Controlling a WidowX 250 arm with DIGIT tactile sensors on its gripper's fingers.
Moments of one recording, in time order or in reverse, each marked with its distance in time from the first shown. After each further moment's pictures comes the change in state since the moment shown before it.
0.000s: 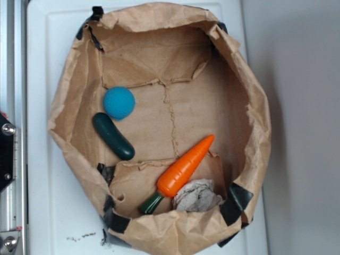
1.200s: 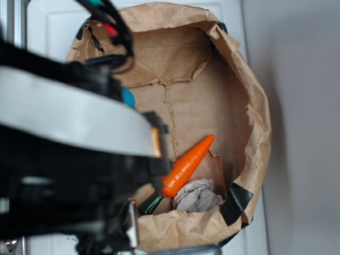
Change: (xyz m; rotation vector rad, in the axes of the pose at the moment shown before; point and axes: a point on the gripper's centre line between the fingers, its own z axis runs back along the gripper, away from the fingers) arm 0.105 -0.006 -0.038 -0.036 -0.063 0.045
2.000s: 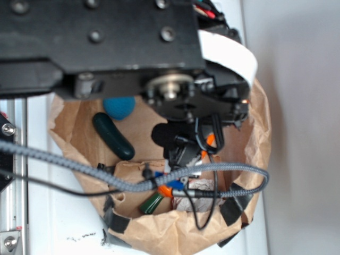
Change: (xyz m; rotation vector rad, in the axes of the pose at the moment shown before) arm 0.046 0.042 -0.069 0.006 -0.039 -0.149
